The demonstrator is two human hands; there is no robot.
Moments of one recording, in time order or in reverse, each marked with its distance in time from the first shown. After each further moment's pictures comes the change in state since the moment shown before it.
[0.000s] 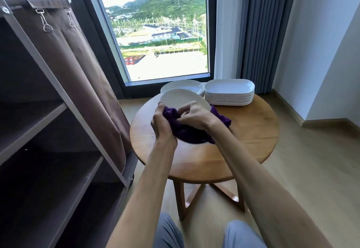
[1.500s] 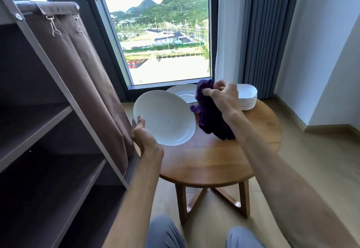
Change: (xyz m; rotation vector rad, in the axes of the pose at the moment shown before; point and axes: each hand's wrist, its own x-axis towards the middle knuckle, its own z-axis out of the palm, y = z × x) left_hand 0.011 0.015 -0.044 -0.122 0.216 0.191; right_hand 0.002 0.002 -0.050 0.376 0.638 0.058
